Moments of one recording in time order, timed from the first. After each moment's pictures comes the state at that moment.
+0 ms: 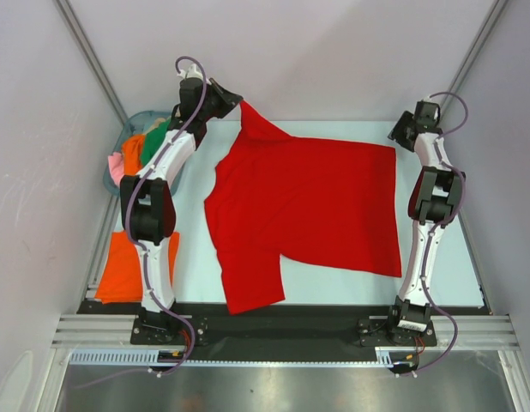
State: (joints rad) left arm -0.18 2.14 1.92 0.03 0.27 -0.81; right arm -0.20 2.53 2.24 -0.38 -0.06 0.38
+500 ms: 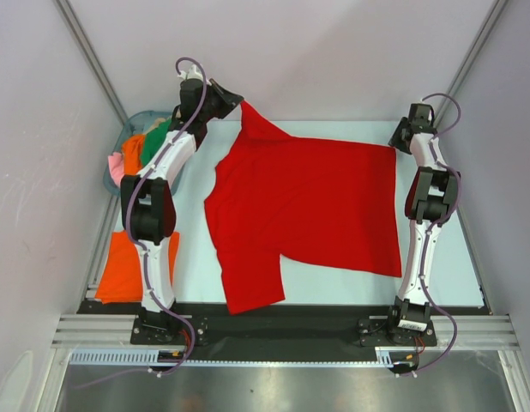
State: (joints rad) left arm -0.18 2.14 1.91 0.05 0.28 -0.83; right arm -0.18 2.58 2.29 -0.47 0.05 0.31
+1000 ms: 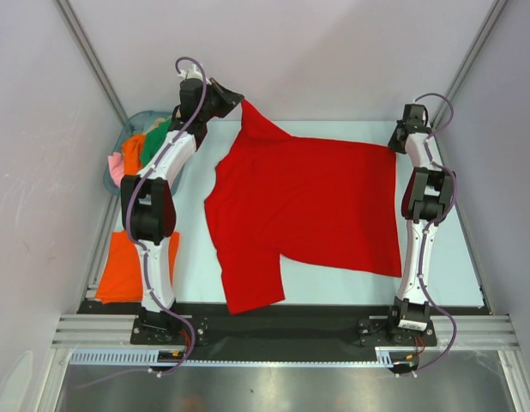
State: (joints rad) left arm -0.18 2.14 1.91 0.07 0.29 -0.84; right arm -0.16 2.61 2.33 -0.51 0.08 0.26
